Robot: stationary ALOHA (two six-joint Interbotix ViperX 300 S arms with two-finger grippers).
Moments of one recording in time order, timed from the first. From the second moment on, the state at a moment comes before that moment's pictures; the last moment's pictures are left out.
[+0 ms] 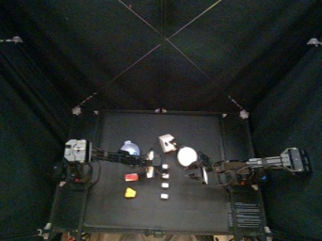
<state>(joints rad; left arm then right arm) 0.11 0.24 0.64 0.30 -0.27 -0.16 -0.03 -0.62 1.18 -0.53 -0.26 0.81</state>
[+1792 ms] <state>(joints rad) 0.37 -0.62 1.29 0.08 -0.18 -0.16 -0.03 -0.57 1.17 -0.52 -0.27 0.81</state>
